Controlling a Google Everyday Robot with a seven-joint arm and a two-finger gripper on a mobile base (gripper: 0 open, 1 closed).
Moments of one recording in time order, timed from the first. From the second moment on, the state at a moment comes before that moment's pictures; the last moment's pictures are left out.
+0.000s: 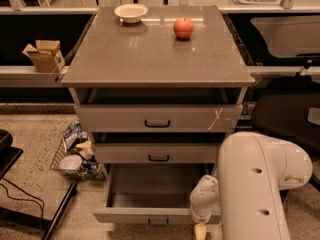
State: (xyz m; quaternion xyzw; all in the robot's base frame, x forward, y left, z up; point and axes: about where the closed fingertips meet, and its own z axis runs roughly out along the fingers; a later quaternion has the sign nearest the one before) arm 0.446 -0.166 0.194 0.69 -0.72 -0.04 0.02
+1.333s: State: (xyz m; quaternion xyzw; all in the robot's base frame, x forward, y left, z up) arm 0.387 -0.153 0.178 0.67 -0.73 -0.12 0.06
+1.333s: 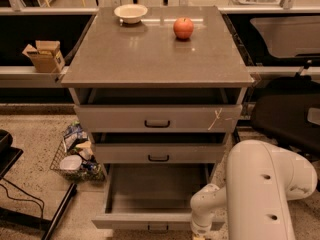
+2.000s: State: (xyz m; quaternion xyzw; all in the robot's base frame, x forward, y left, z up) arm 0.386 -0.153 0.187 0.67 -0.73 -0.12 0.06
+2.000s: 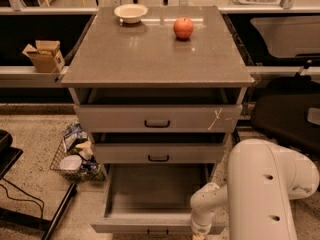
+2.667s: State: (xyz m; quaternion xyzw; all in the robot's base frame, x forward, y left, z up) arm 0.370 -0.146 0.190 0.67 -0.72 -0.14 0.08
